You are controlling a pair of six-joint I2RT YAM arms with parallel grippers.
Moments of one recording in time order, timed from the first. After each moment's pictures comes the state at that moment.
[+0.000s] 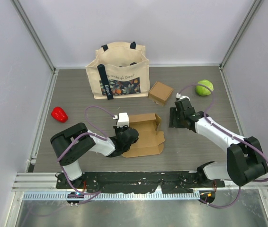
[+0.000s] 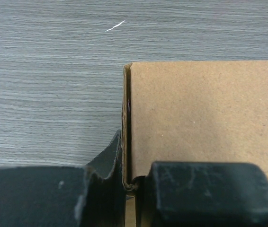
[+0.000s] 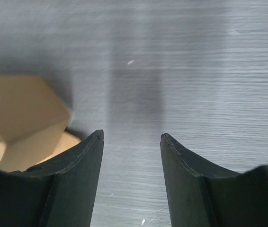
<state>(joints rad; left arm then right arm) -1.01 1.74 0.57 0.52 -0.99 -0.59 0.37 1.32 0.78 -0.42 0.15 0.39</state>
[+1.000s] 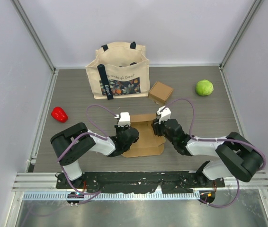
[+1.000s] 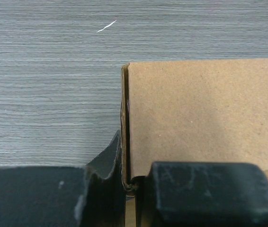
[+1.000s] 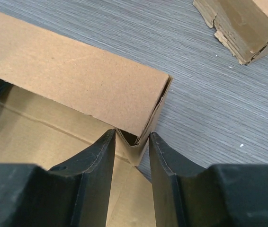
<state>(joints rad) -1.01 1.74 0.58 0.52 -0.96 -0.55 0.72 1.33 0.37 0.59 0.18 0.14</state>
